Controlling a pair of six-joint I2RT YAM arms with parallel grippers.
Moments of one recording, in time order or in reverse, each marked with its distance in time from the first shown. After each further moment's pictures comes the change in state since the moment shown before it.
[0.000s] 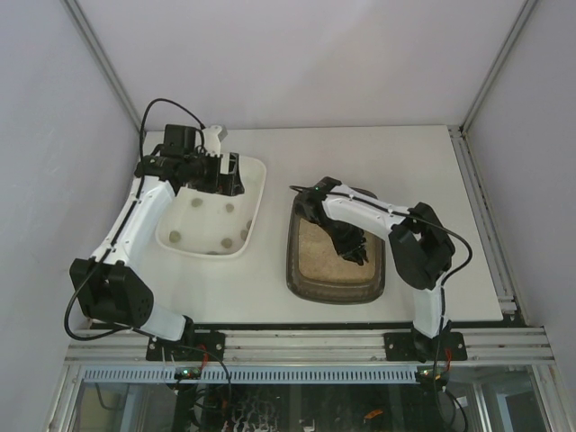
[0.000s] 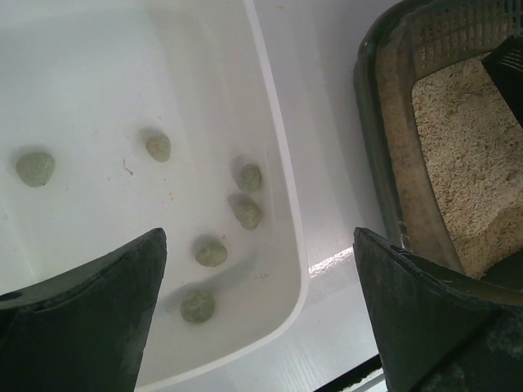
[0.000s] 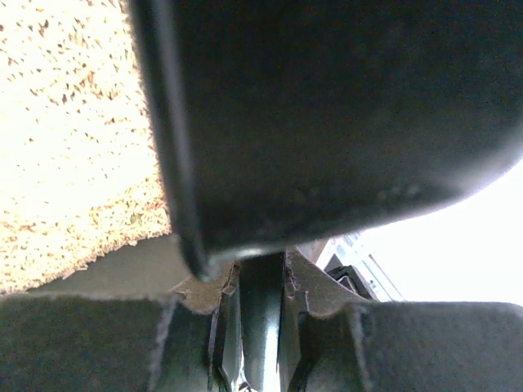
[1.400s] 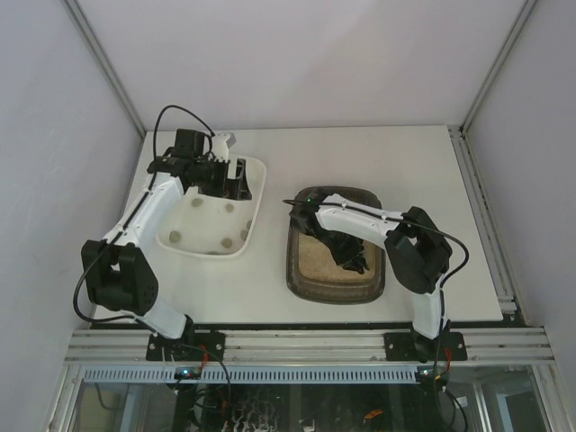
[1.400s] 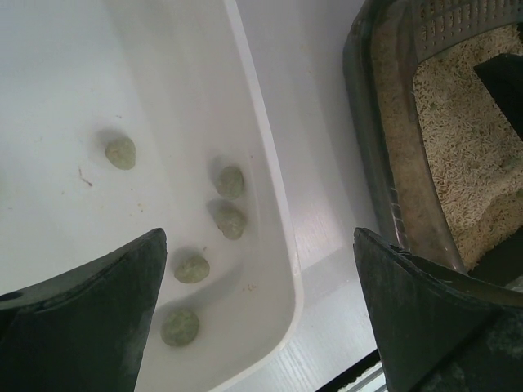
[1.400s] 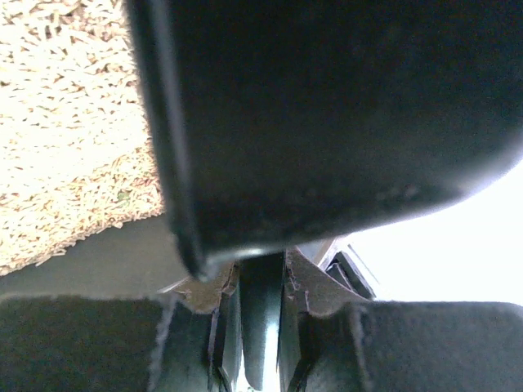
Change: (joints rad) left arm 0.000 0.082 -0.060 0.061 0.078 0.004; right arm 0.077 0.024 -0.013 -0.036 0.008 0.014
